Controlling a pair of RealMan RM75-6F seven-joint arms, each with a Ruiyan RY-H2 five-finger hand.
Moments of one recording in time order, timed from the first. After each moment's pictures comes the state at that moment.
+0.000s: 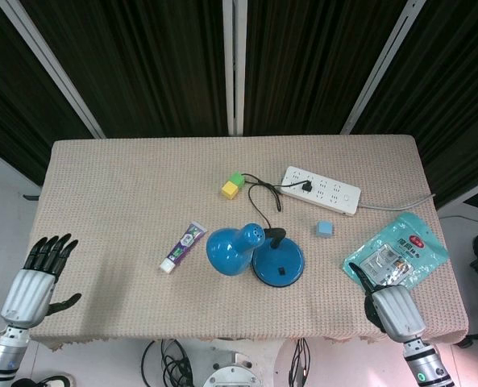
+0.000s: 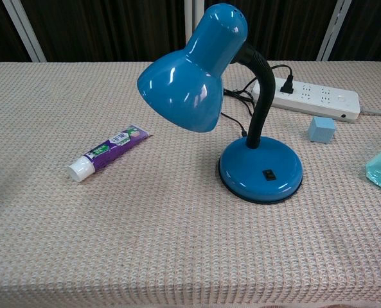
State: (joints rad) left arm -0.11 -1.21 0.03 -1.52 1.69 1.55 0.03; right arm 0.08 -1.25 -0.06 -1.69 -1.71 1.35 -0.19
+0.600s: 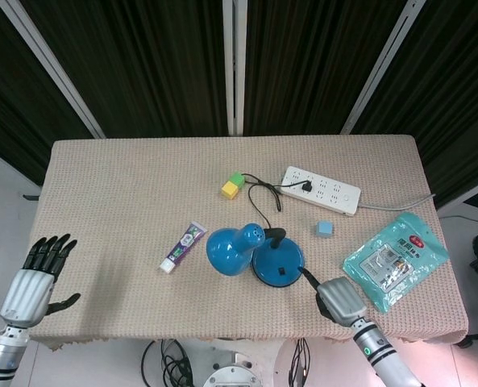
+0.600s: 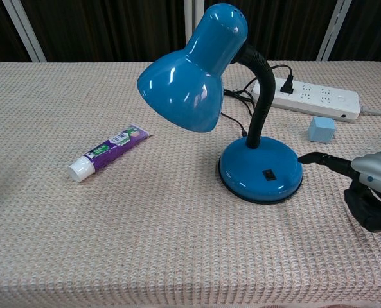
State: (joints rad) left arm -0.12 -1.22 0.03 -1.51 1.69 1.55 0.01; right arm 0.28 -1.39 0.01 -1.79 -1.41 1.01 -0.46
